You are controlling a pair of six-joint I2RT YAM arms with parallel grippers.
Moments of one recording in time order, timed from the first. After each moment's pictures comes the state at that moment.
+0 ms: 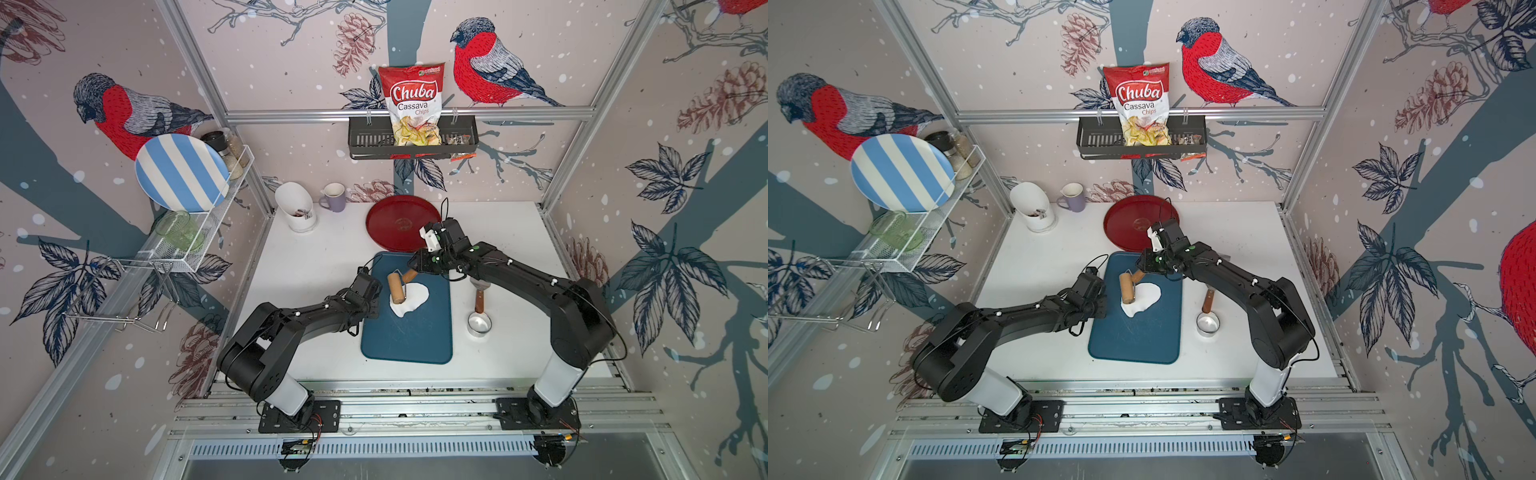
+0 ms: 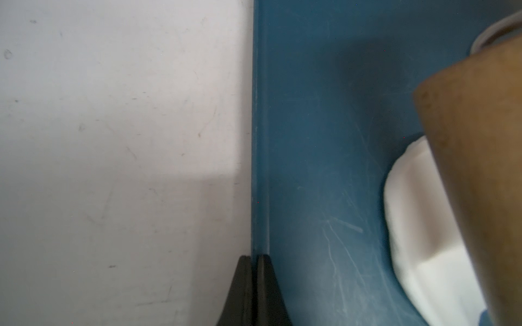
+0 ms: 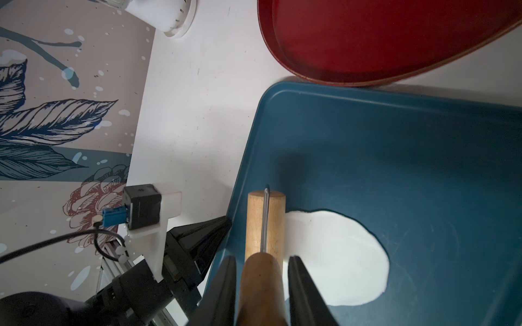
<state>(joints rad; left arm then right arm) -0.58 1.56 0.67 -0.10 -0.19 -0.46 0.66 1.77 1.33 -0.39 -0.33 0.55</state>
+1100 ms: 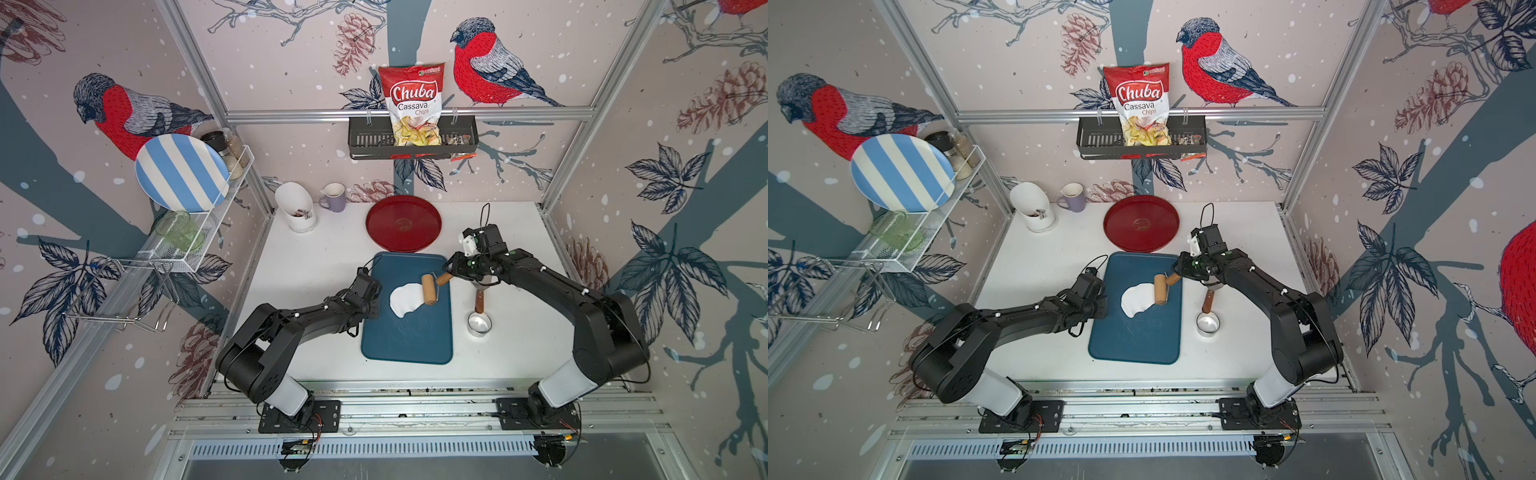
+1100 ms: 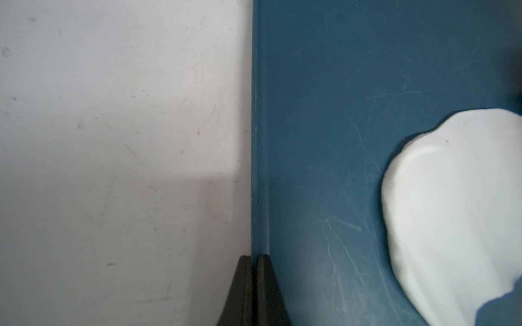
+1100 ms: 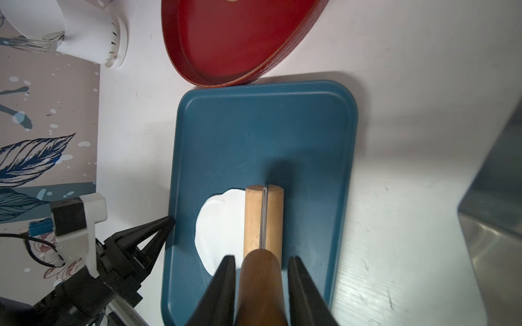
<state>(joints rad) -0.58 1.55 0.66 -0.10 -0.18 -0.46 0.42 1.58 1.09 -0.43 -0.33 0.48</state>
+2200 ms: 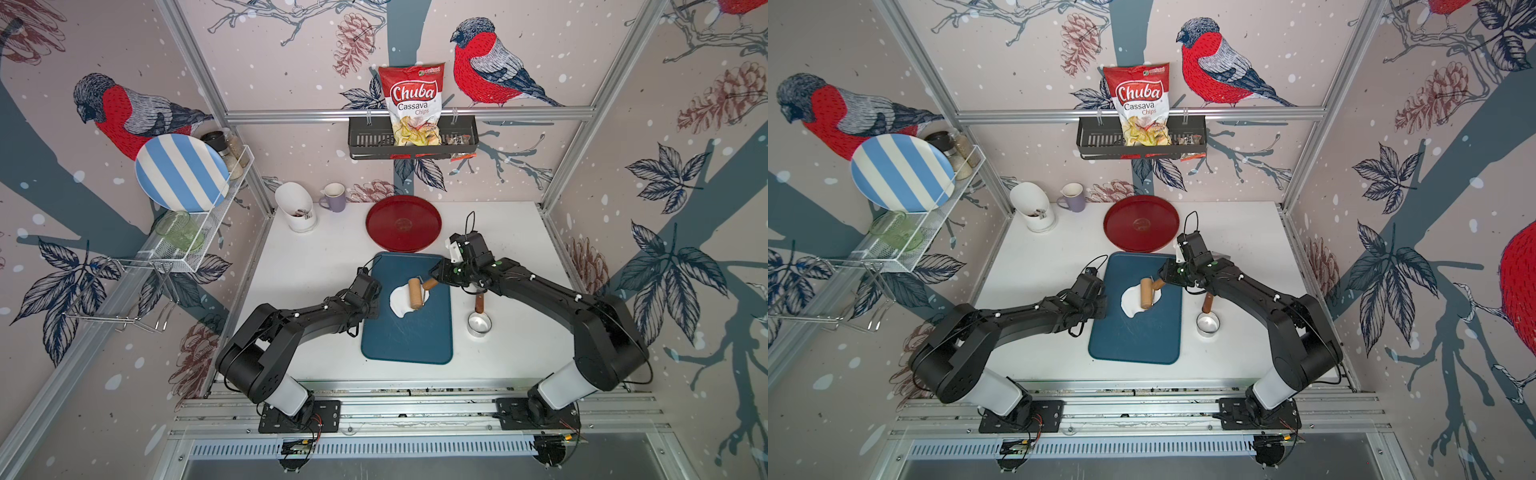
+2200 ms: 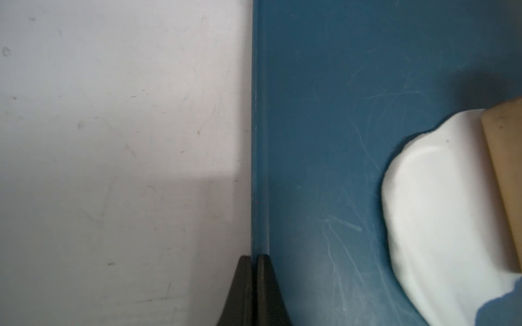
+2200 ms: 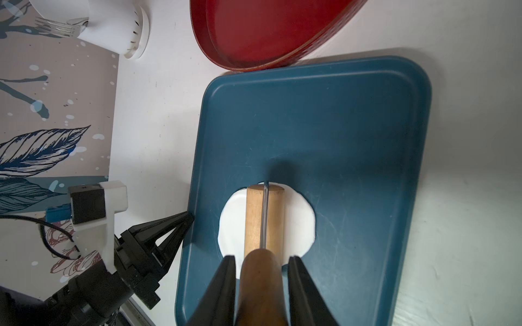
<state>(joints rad) -0.58 1.55 0.66 -0.10 -0.18 -0.46 0.55 1.57 1.02 -0.29 -0.28 0.60</state>
